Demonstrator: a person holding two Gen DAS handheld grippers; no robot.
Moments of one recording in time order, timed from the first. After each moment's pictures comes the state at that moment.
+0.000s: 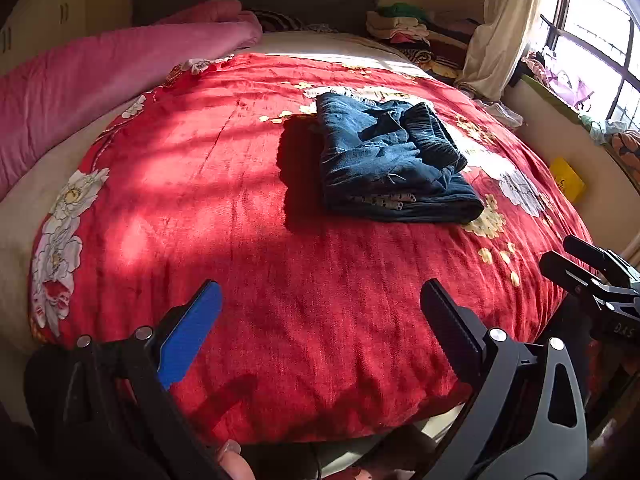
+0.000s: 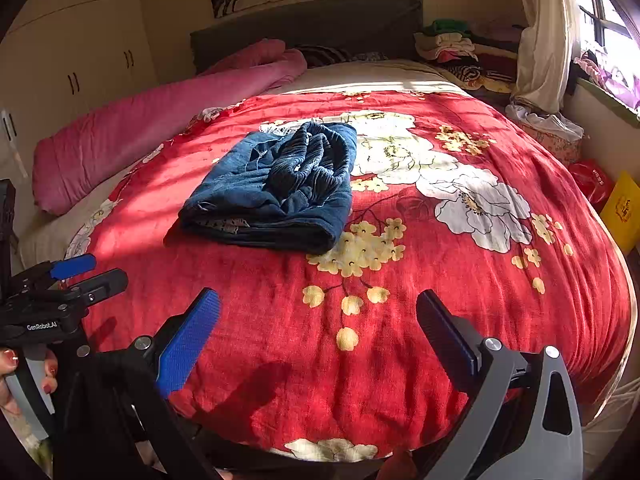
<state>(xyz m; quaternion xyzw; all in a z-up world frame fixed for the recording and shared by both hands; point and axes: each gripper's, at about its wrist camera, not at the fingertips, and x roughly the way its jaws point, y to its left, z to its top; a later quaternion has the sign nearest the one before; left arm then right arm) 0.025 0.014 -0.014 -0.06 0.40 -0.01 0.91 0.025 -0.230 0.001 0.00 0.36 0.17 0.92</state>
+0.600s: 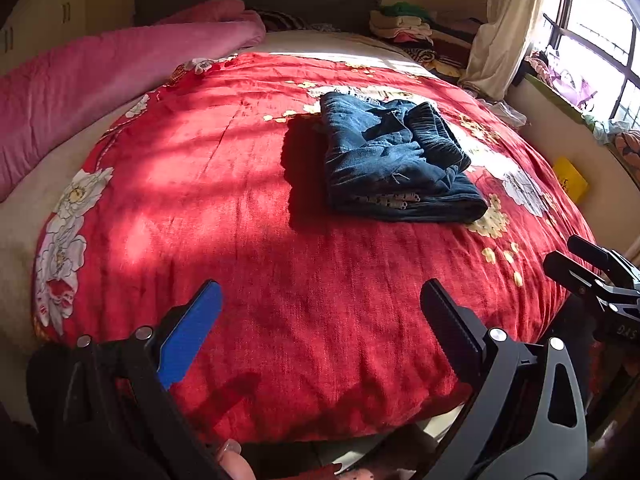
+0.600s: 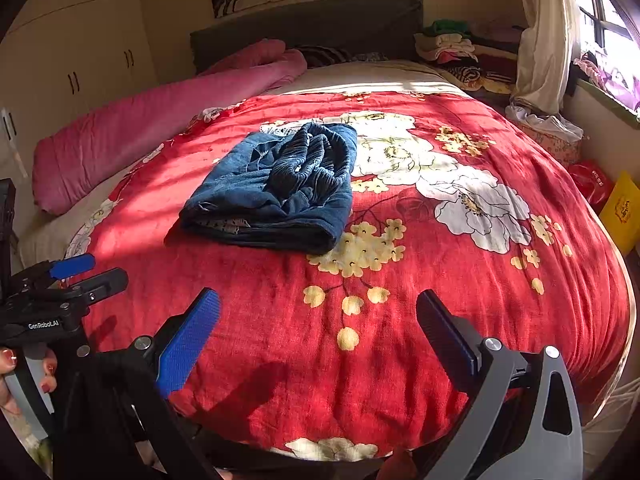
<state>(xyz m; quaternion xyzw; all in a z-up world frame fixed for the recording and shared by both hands) 0.024 0.014 -0.013 -0.06 0.41 -0.01 0.91 0.024 -0.230 0.002 0.00 0.36 0.17 0.92</state>
